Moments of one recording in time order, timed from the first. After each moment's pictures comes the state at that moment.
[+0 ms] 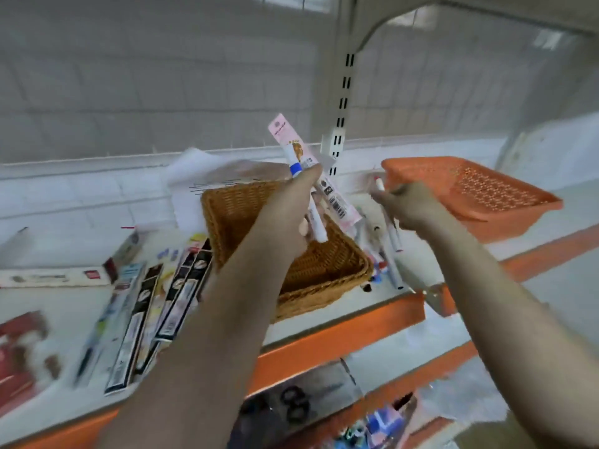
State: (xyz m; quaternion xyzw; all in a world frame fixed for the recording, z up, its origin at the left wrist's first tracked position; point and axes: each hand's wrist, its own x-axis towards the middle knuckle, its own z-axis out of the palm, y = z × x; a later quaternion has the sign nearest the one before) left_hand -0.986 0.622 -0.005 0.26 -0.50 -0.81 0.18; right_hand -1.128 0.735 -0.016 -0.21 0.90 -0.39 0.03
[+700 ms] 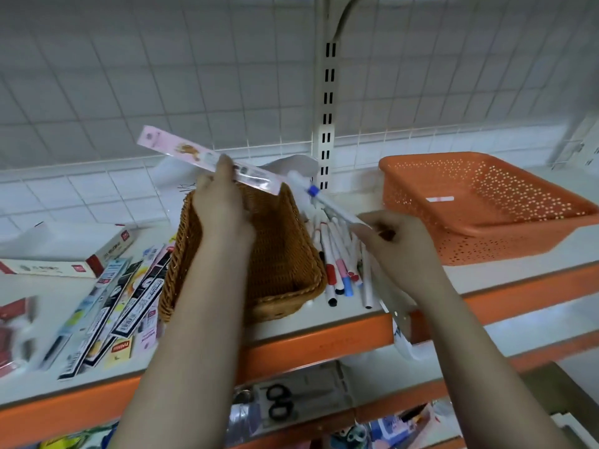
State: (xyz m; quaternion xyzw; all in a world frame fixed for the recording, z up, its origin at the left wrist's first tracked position) left_hand -1.031 0.617 -0.007 0.34 -0.37 -0.71 0.50; right_hand -1.139 0.786 -0.053 -0.38 0.76 -0.52 0.03
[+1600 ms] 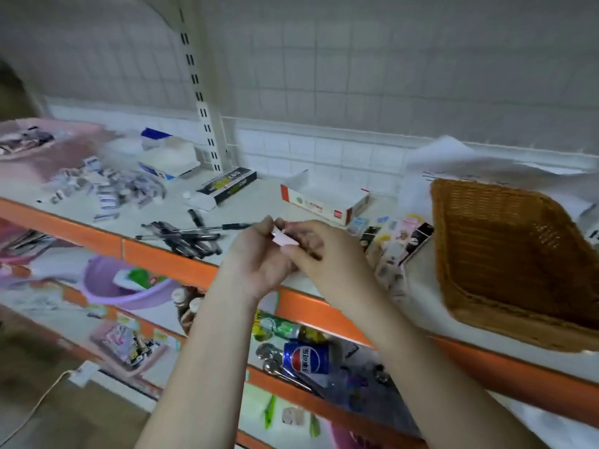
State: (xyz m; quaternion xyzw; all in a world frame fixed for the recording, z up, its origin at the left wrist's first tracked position) left_hand -0.735 0.561 -0.056 0.31 -0.15 -0.80 0.49; right_hand -0.841 0.605 -0.070 -0.66 0.58 -0.43 0.21
